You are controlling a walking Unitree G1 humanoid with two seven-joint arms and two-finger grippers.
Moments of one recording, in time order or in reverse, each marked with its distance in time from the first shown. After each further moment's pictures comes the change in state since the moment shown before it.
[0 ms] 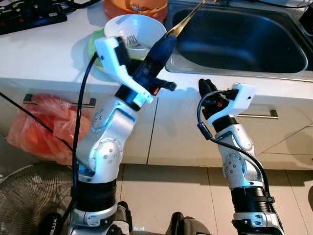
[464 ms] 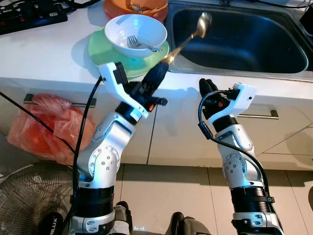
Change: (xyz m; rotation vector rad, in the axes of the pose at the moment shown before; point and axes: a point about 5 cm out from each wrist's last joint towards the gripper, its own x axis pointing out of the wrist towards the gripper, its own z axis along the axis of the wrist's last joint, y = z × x) left arm -0.019 0.021 -0.028 -0.104 0.099 0.068; right arm 0.000 0.000 0.000 0.016 -0.004 -0.004
